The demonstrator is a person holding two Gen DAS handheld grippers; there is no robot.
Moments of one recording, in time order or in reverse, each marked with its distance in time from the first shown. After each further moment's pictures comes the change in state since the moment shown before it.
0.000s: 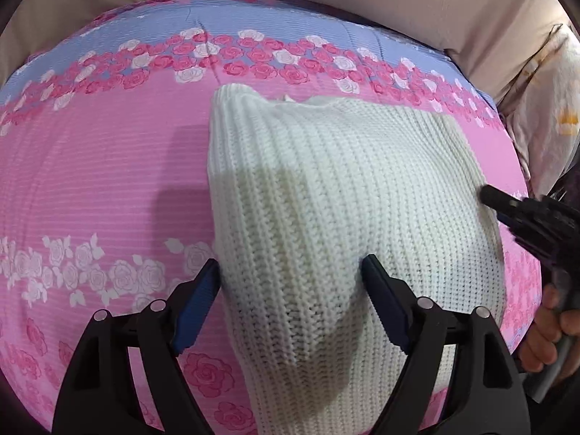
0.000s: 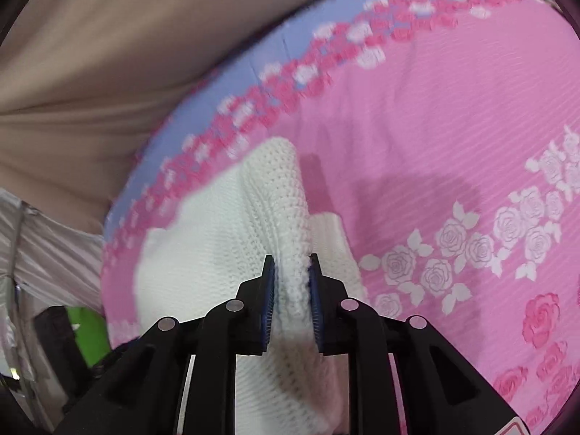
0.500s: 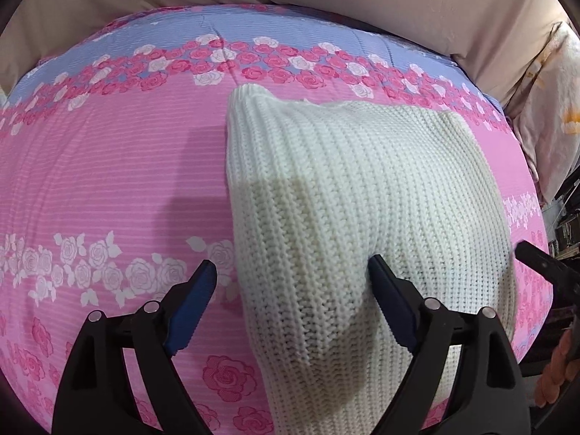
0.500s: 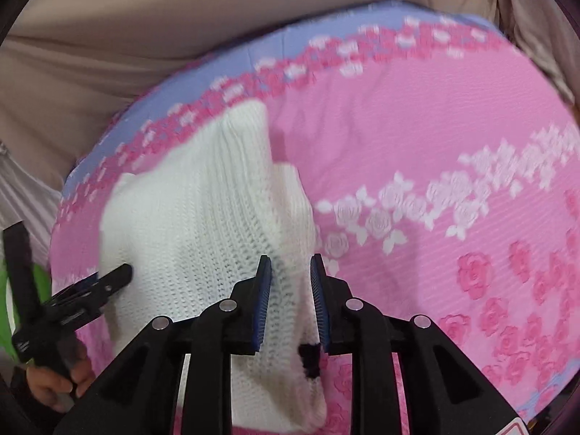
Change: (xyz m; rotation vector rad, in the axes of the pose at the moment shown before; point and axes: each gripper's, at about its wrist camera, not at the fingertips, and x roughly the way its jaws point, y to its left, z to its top) left arm -0.002 0.013 -0.009 -0.006 -0.049 0.034; right arm -0.039 0.013 -0.054 -0.195 -0.035 -0.239
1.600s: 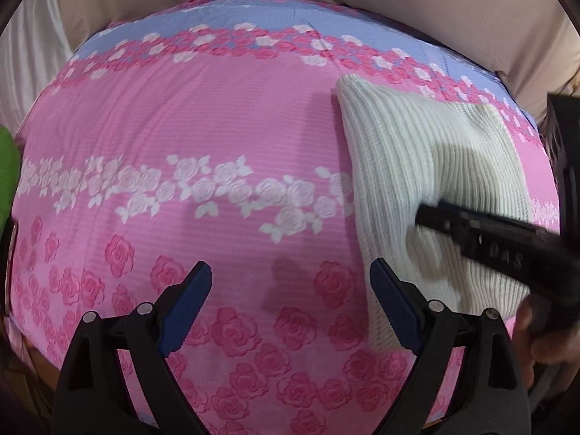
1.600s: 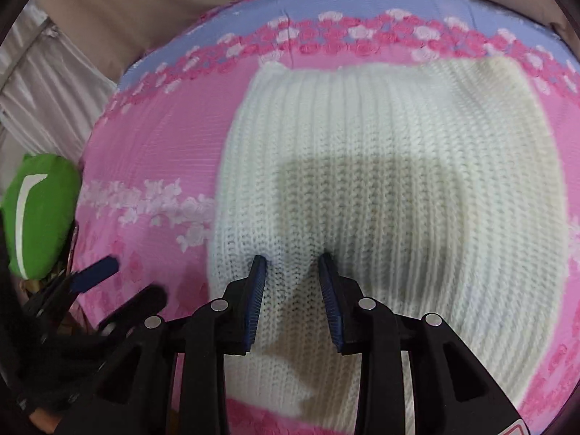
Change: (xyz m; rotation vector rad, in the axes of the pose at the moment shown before) left arm -0.062 0.066 -0.053 -0.130 0.027 0.154; right arm 0.078 0.165 -0.019 -0.301 0.252 0.166
